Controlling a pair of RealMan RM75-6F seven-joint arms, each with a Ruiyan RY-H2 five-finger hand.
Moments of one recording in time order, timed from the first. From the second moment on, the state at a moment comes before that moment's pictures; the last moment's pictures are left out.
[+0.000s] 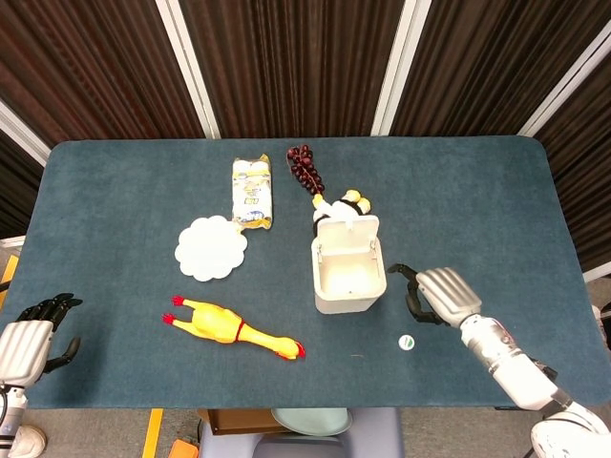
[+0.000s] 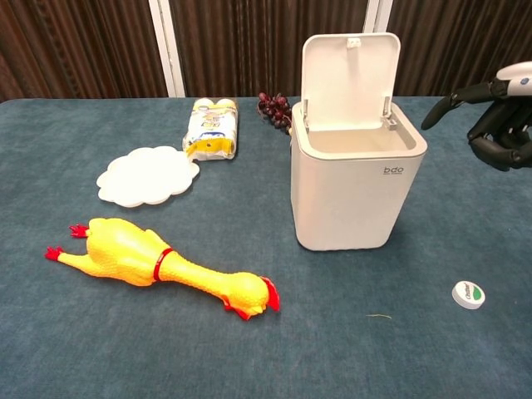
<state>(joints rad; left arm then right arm) -0.14 -1.11 -0.01 -1.59 1.45 1.36 0.07 0.57 -0.98 0.11 -1.97 -1.19 0.89 -0.08</state>
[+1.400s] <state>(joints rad) -0.14 -1.10 -0.01 -1.60 1.46 1.36 0.05 0.35 -1.18 -0.05 -1.68 -1.46 1.06 -0.11</state>
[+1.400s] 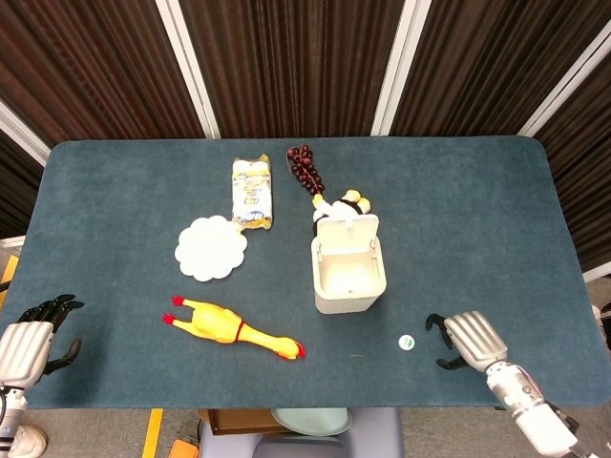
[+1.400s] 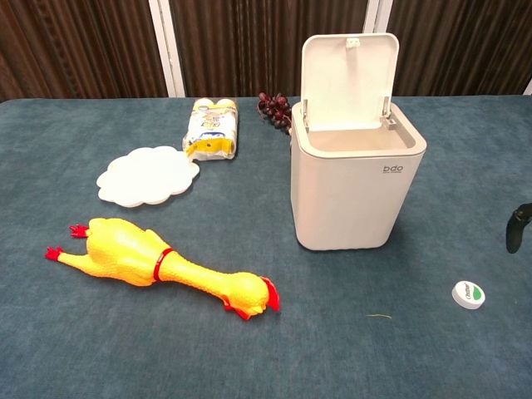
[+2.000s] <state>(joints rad) -0.14 -1.10 -0.01 -1.60 1.46 1.36 0.05 0.41 -1.27 -0.03 -1.58 -1.44 0.97 -0.06</state>
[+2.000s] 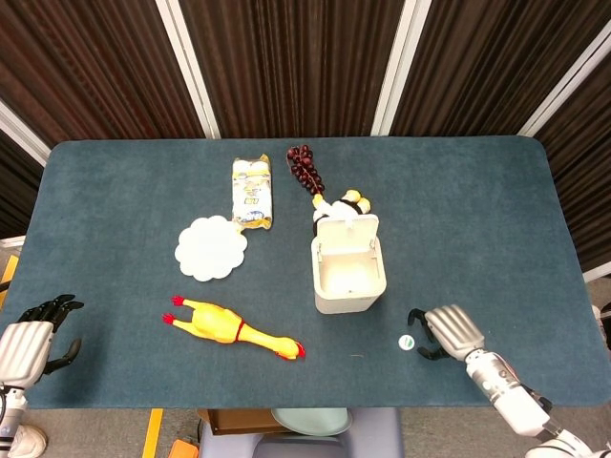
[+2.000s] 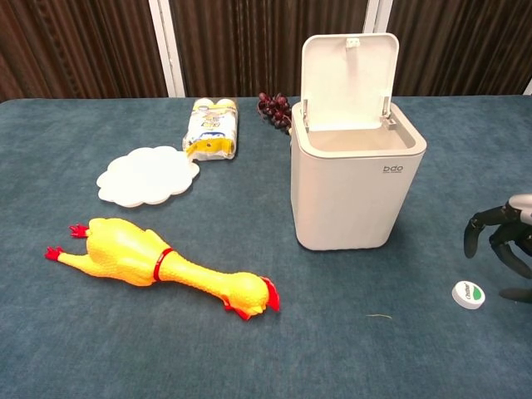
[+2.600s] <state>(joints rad) -0.14 -1.10 -0.01 -1.60 1.45 1.35 0.04 0.44 -1.30 -0.05 -1.55 -1.43 0.92 -0.06</state>
